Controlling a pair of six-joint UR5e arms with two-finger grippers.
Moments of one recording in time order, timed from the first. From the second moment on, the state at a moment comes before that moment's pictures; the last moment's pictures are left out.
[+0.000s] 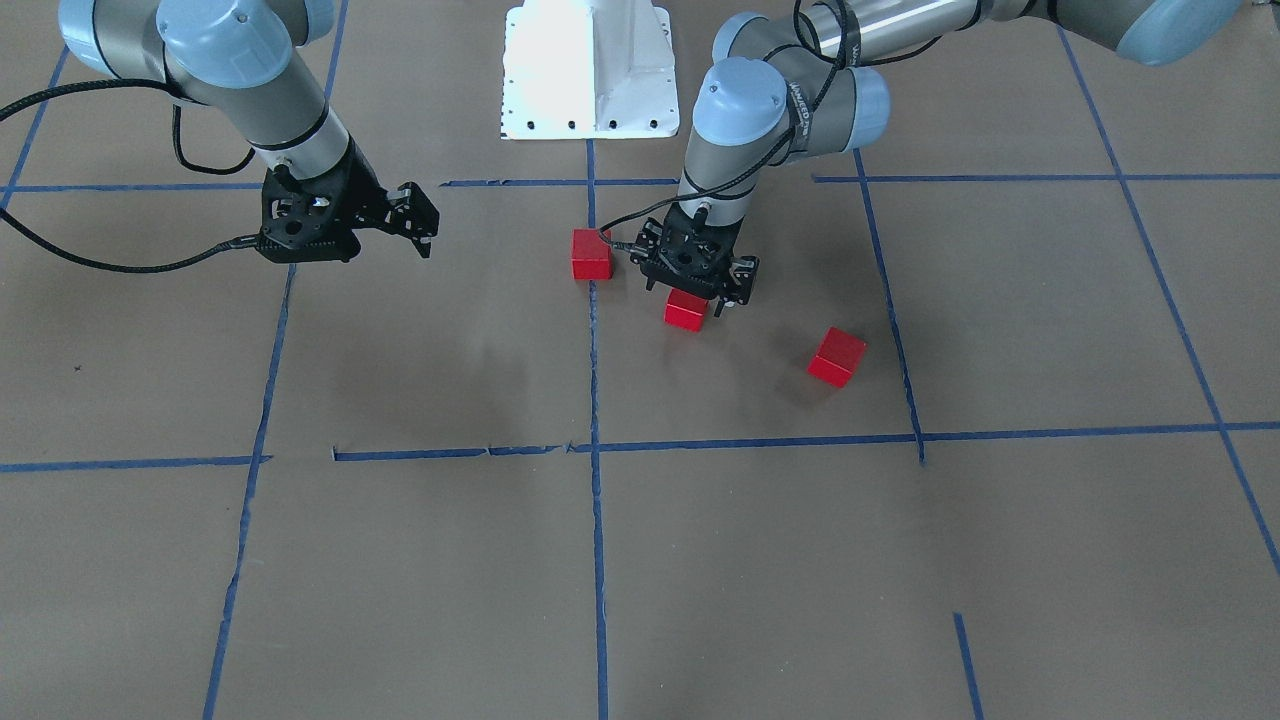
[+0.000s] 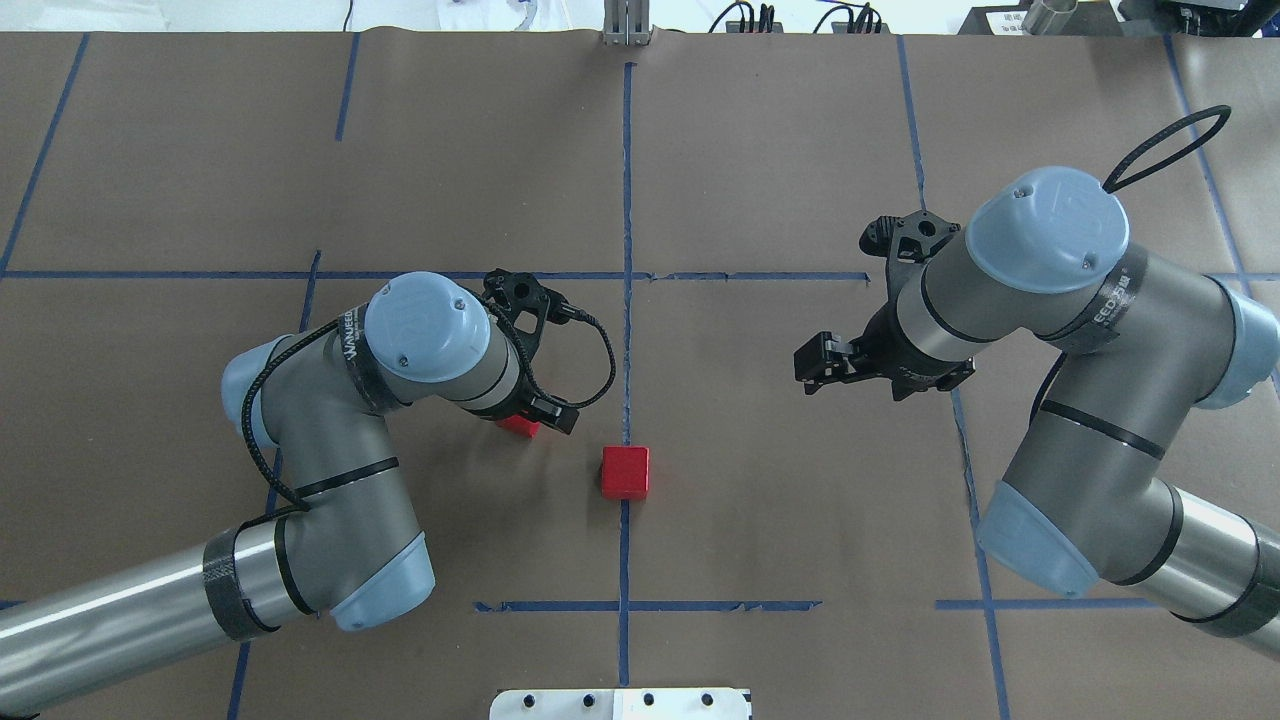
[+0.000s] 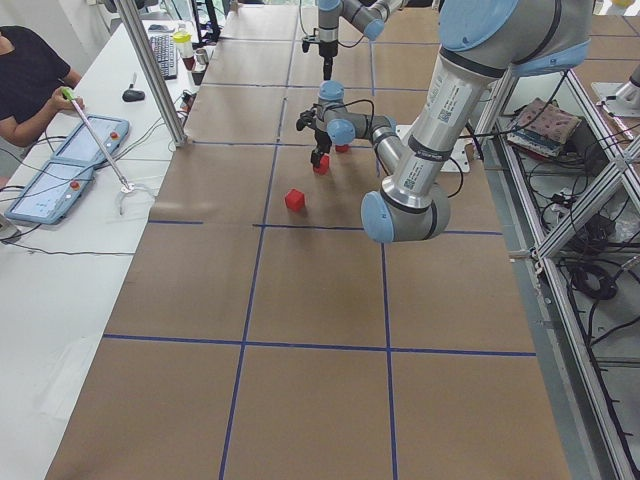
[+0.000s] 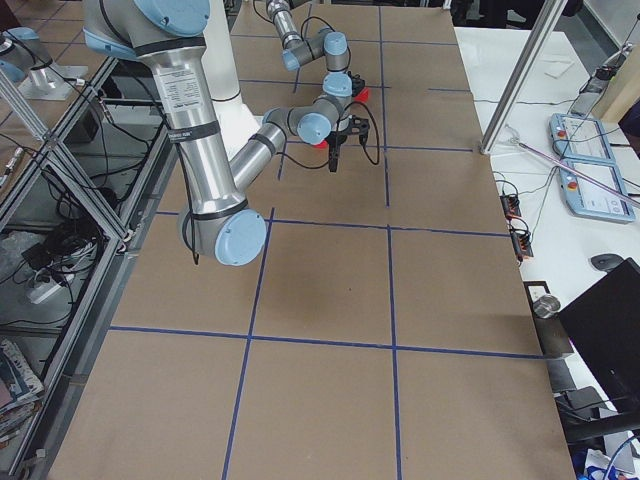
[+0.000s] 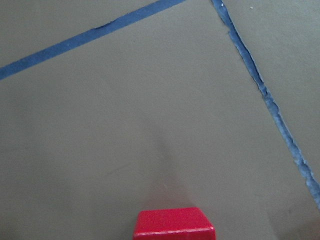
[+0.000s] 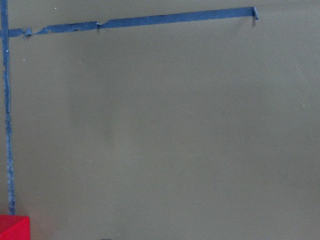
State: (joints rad) left arm -0.48 -2.17 -1.63 -1.78 -1.81 -0.83; right arm 0.65 -1.24 1.97 -1.53 2.06 1.17
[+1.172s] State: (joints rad) left arm -0.45 -2.35 -1.49 -1.78 -1.73 -1.20; right arm 0.70 -1.32 2.04 -1.53 2.07 1.16
